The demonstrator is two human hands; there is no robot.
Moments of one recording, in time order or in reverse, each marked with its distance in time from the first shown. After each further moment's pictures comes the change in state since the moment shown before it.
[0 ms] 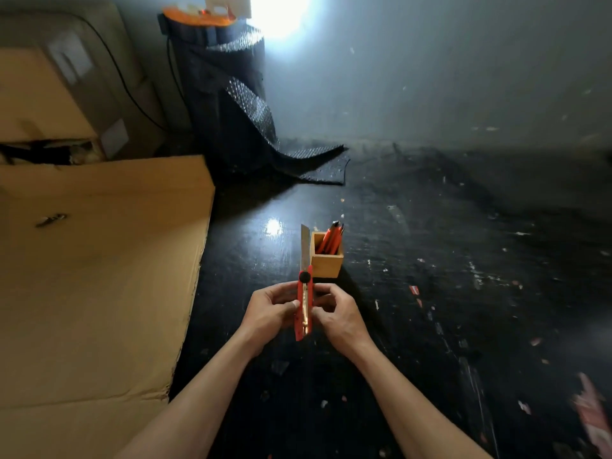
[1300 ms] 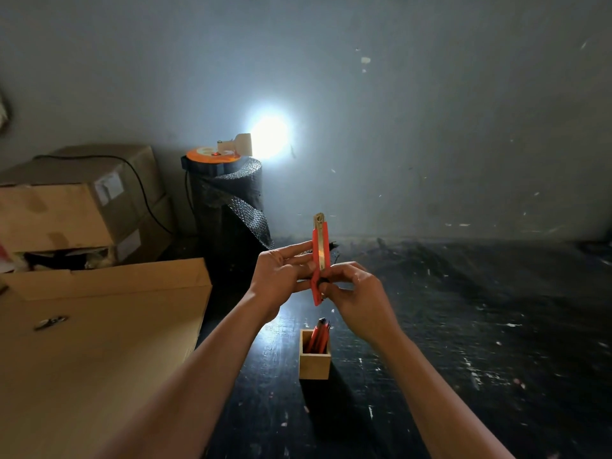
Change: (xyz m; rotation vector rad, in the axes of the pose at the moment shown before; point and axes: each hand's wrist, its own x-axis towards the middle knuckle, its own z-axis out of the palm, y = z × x) left_hand 0.028 0.223 0.063 -0.071 -0.007 0.425; right_hand 0.047 -0.174 -0.103 -0.299 0.221 -0.520
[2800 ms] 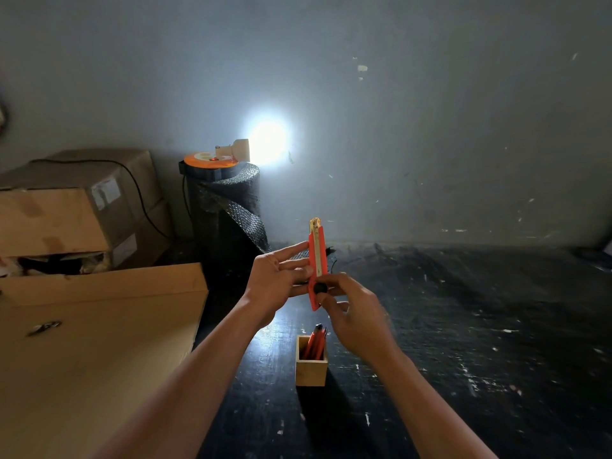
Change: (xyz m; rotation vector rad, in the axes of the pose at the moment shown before) left_hand 0.001 0.003 -0.002 0.043 -0.006 0.035; right_hand -0.015 -0.003 0.002 -0.059 0.013 -0.034
